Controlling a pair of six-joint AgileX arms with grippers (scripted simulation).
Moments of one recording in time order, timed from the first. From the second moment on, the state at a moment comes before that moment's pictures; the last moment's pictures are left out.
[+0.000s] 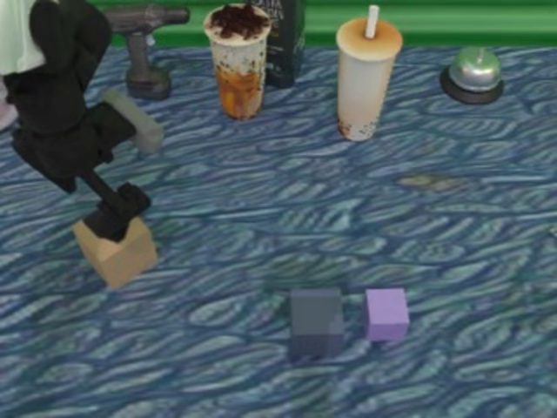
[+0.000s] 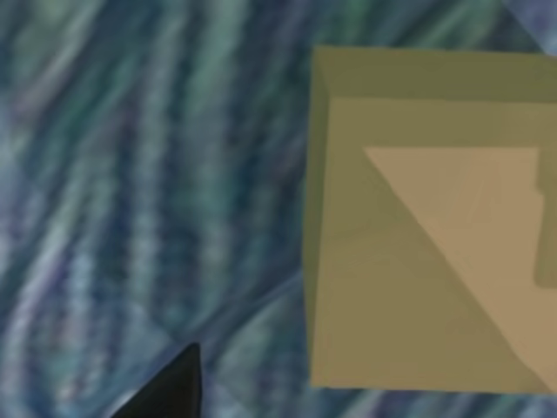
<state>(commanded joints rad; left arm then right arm) -0.21 1.98 1.47 -1.05 0.00 0.62 0.02 0.02 0.02 -0.02 0.01 0.01</state>
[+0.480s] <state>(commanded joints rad) -0.21 2.01 1.50 -1.06 0.00 0.63 0.01 0.00 0.00 0.00 0.00 0.00</state>
